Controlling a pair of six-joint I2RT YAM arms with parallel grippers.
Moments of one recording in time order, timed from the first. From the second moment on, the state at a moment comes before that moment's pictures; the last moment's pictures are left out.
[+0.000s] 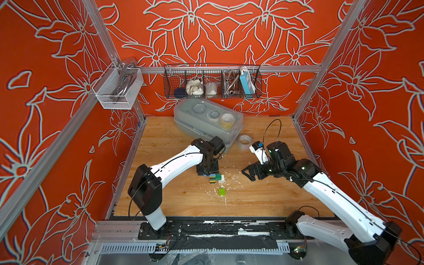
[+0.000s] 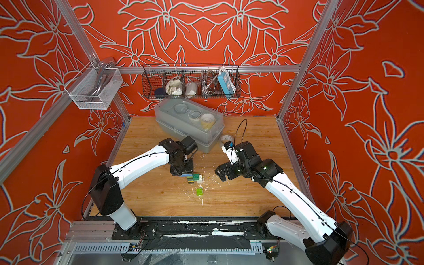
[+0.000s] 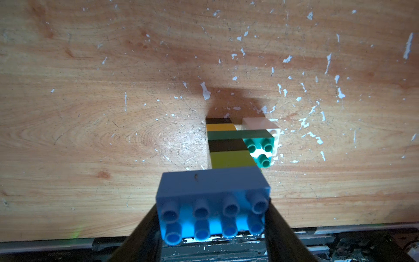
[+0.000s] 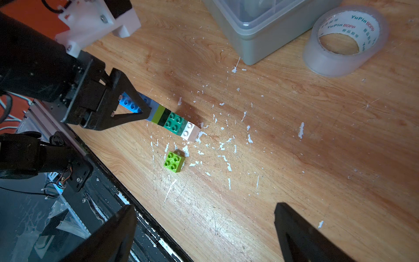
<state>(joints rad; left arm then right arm) -0.69 1.68 1.40 -1.16 0.02 -0.82 0.62 1.03 1.01 -0.84 -0.24 0.19</state>
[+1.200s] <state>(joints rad) -1.02 1.75 1.25 -0.93 0.07 -0.46 0.62 0.86 1.01 -1.05 -0.12 0.30</state>
